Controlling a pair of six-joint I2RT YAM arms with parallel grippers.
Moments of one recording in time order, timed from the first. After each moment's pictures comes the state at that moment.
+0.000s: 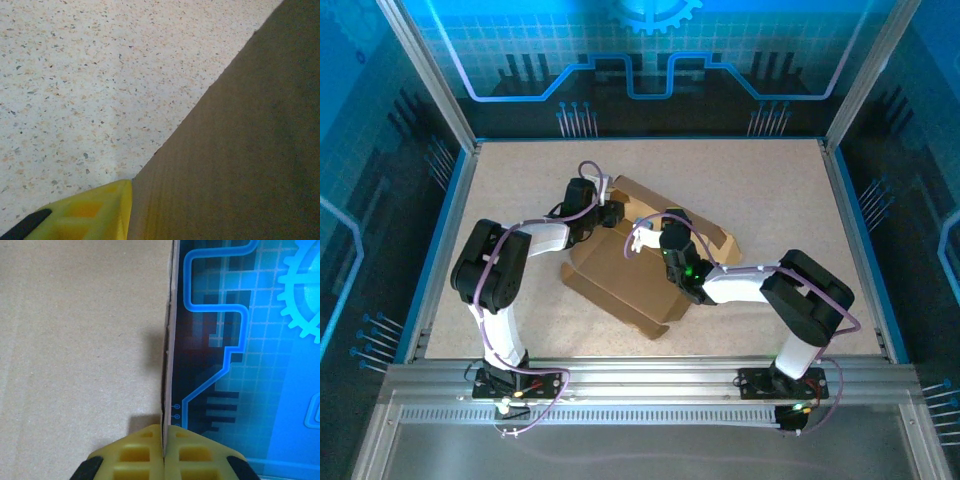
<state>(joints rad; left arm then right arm) -0.30 1.87 1.01 0.25 0.20 -0.28 0.84 1.70 0.76 0.72 0.83 -1.35</state>
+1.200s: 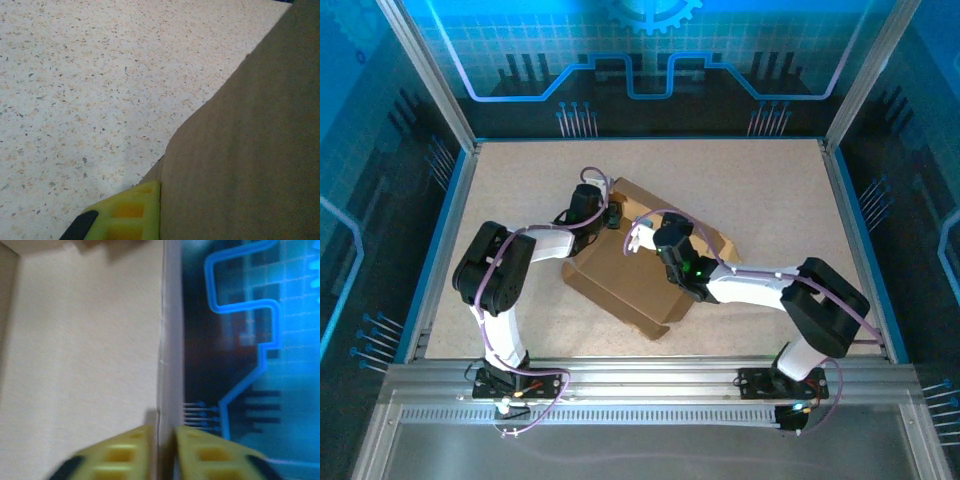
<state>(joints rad) -0.35 1.86 0.95 0.36 0.07 -0.33 0.87 1.59 0.81 0.36 0.75 -1.04</state>
